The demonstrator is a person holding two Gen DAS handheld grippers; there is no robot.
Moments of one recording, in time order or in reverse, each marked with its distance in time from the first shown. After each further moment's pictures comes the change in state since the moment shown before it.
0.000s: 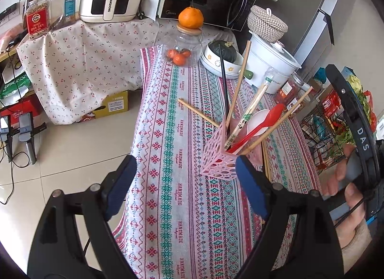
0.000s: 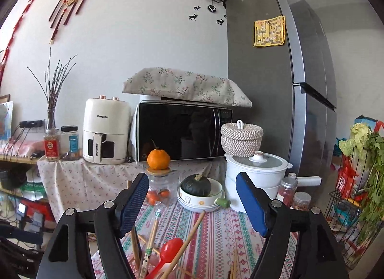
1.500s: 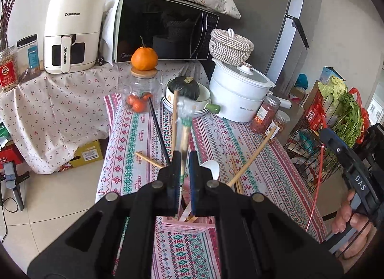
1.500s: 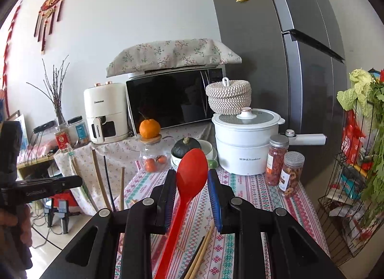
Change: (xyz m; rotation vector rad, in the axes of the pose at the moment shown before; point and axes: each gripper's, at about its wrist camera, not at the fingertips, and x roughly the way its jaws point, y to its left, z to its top) left arm 0.021 -0.072 0.039 0.137 -0.204 -0.073; right arm -0.004 -0.111 -0.019 0.133 0.157 0.133
